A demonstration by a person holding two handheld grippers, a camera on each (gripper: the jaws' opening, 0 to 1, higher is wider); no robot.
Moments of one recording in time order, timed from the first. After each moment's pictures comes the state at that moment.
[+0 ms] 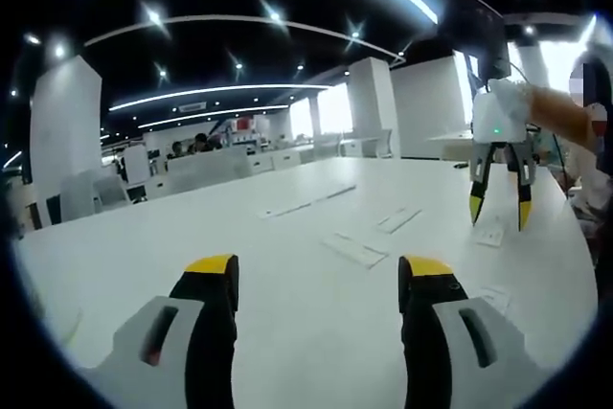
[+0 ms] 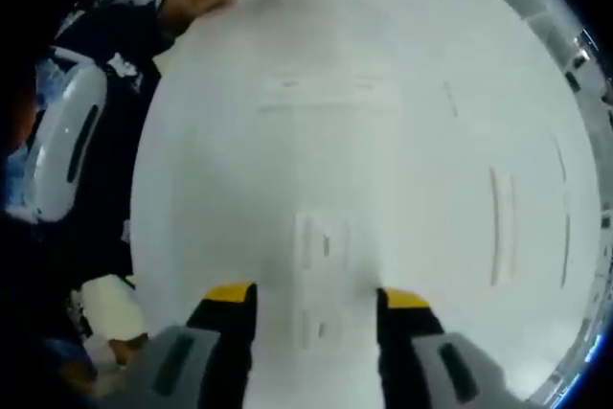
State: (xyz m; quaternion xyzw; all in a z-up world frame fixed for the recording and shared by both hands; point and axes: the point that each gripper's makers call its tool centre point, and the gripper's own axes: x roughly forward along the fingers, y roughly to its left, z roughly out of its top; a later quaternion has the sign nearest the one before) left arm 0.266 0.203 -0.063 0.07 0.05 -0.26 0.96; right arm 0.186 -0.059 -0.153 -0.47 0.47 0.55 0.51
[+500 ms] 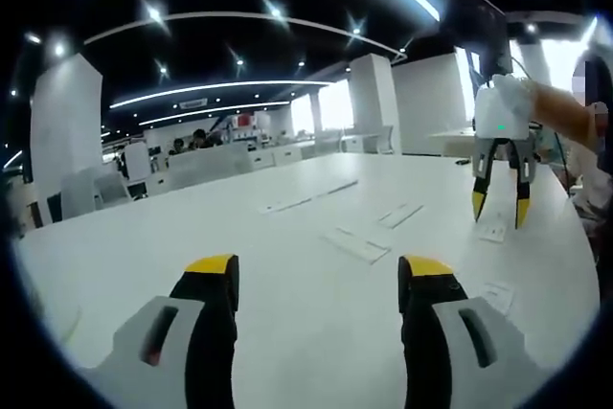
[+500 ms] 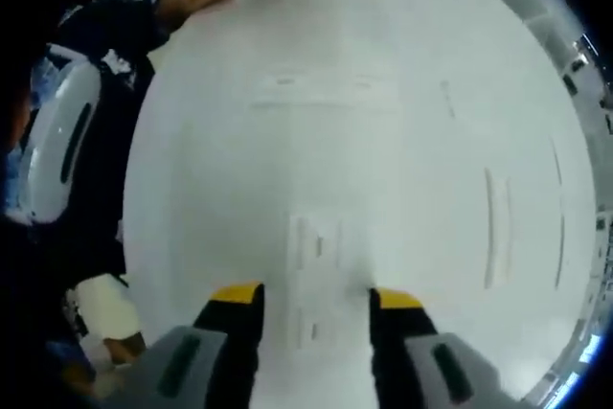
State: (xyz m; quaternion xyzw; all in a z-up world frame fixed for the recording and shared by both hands) left arm 0.266 0.206 -0.065 0.07 0.06 -0.25 0.96; right arm 0.186 -0.057 -0.151 -0.48 0.47 0.54 0.51
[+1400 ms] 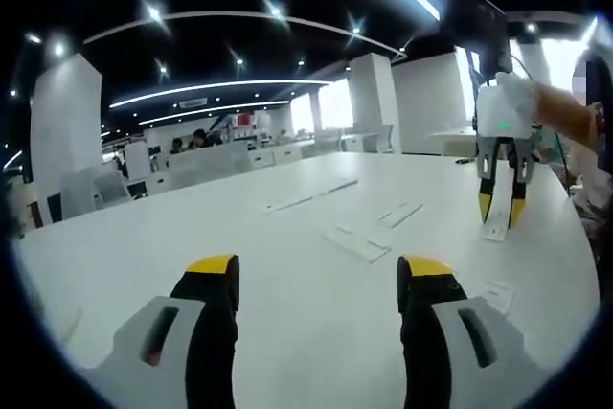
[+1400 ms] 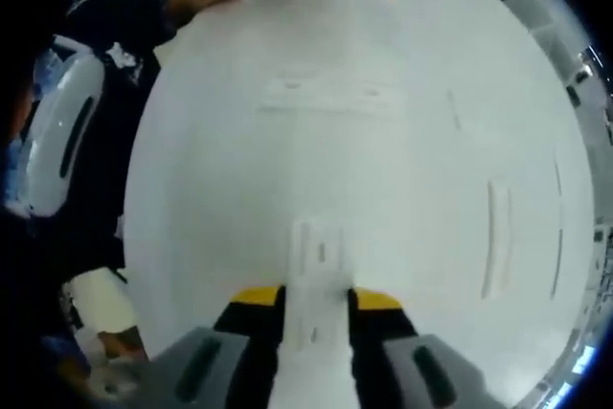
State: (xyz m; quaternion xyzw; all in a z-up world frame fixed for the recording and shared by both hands) left arm 0.269 0.204 -0.063 0.07 0.06 -0.25 0.96; right arm 0.184 -0.055 -0.148 -0.49 0.45 0.55 0.50
